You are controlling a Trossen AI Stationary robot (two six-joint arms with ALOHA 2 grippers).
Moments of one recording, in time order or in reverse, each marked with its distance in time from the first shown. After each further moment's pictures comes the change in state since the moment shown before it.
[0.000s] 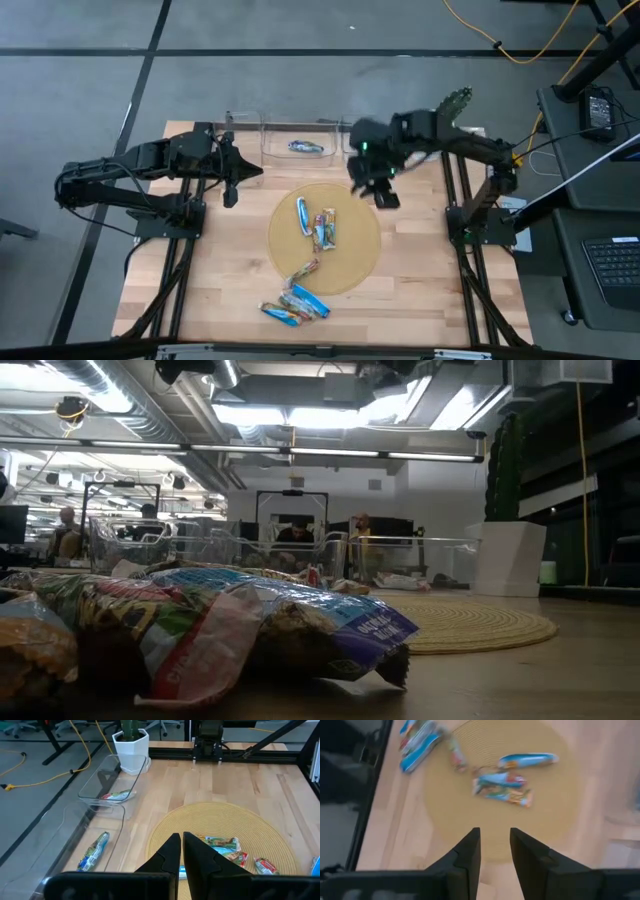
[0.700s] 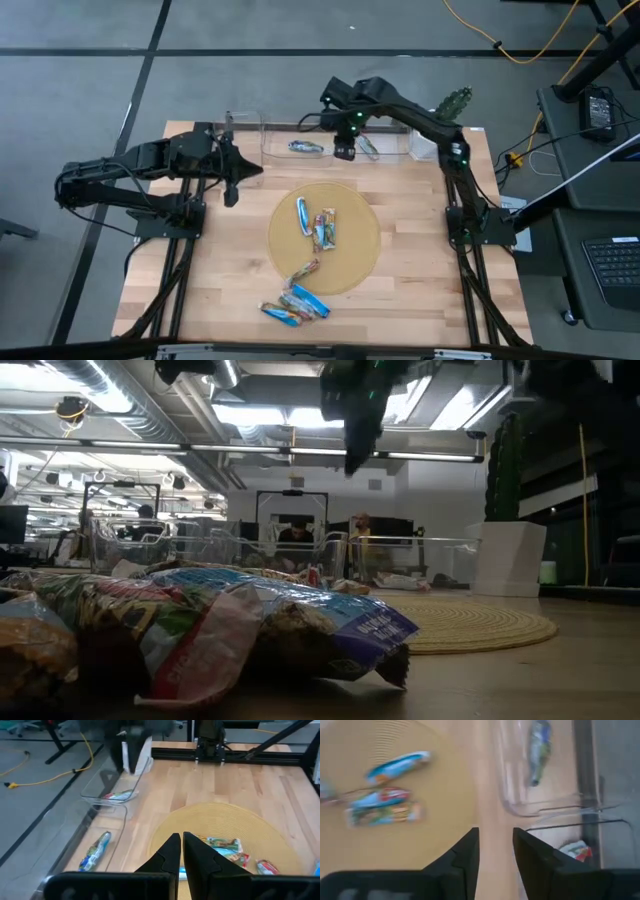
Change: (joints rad) left arm 0.000 0.000 0.000 0.002 -0.010 -0.009; right arm -0.343 0.390 0.302 0.015 0.125 -0.049
